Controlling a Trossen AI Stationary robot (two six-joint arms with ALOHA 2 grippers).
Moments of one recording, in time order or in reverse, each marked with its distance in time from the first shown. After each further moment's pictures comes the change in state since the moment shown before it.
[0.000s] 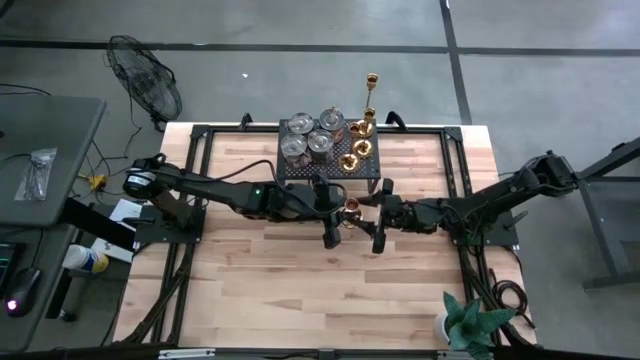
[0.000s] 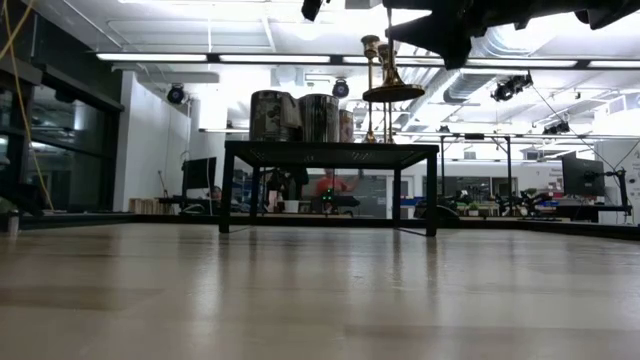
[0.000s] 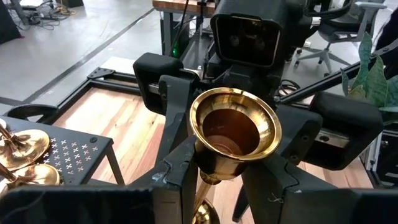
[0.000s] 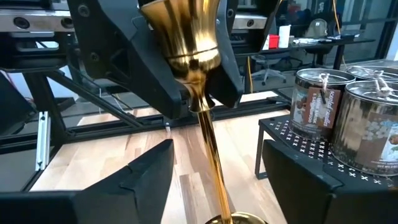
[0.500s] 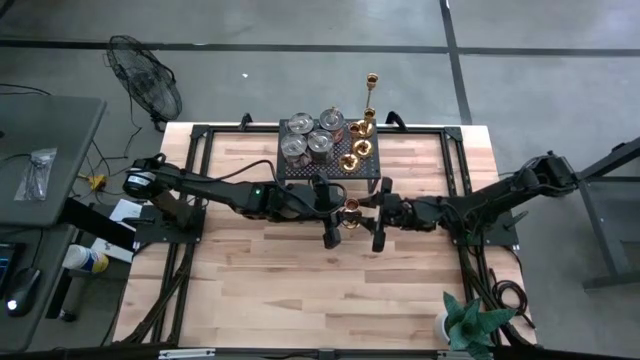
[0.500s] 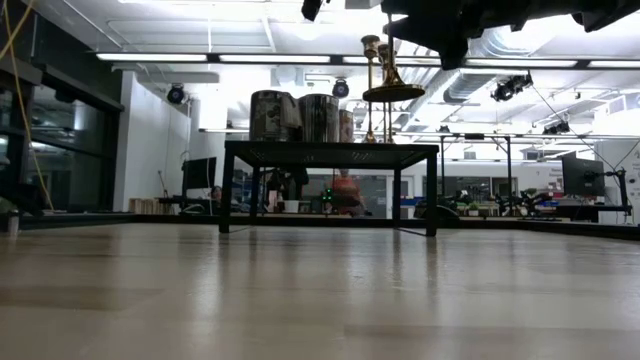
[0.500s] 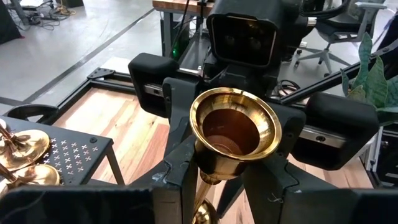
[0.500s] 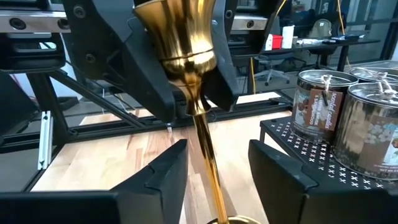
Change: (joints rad) left arm 0.000 0.000 0.000 0.001 0.000 0.000; right arm -0.020 0.000 0.000 0.007 -0.033 -0.013
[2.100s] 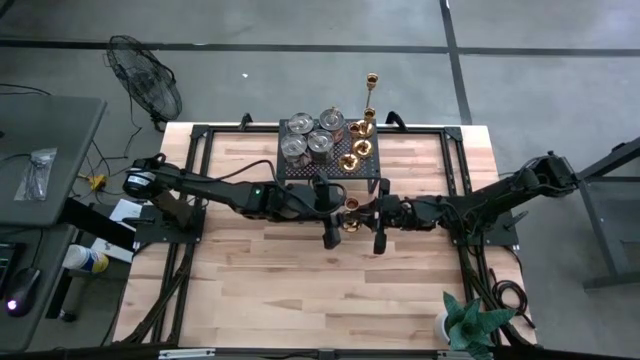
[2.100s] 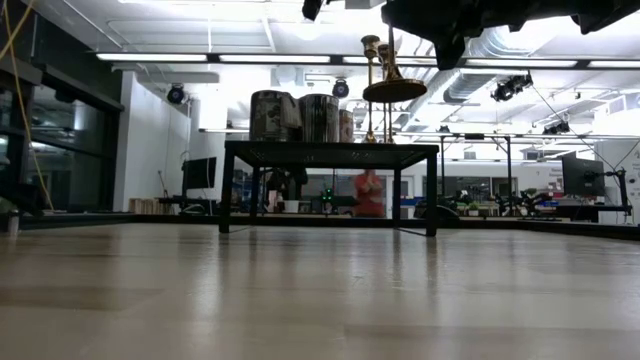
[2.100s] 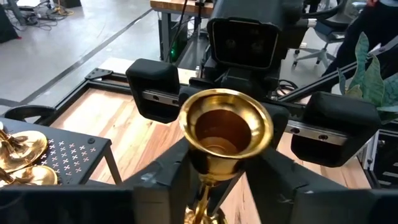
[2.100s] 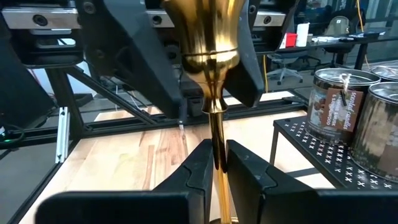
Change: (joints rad) left arm -0.001 -0.001 0.000 0.000 0.010 0.002; right arm -0.012 0.000 -0.001 0.000 -0.069 0.005
